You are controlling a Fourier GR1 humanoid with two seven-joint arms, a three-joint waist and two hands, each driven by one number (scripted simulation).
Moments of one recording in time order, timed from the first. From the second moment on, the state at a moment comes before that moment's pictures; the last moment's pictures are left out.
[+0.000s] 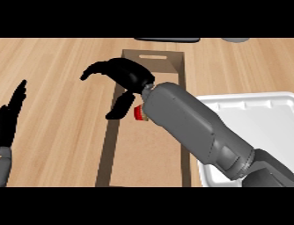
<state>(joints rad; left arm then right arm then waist) -0.16 0.34 0.16 -1.32 -0.26 0.07 0.05 -1.15 0.00 0.65 -0.72 0.05 0.02 -0.13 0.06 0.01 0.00</state>
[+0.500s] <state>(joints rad) -0.15 0.34 0.18 -1.31 -0.26 0.07 0.04 -1.18 0.00 0.53 -0.66 -0.16 -0.07 -0.28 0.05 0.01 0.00</state>
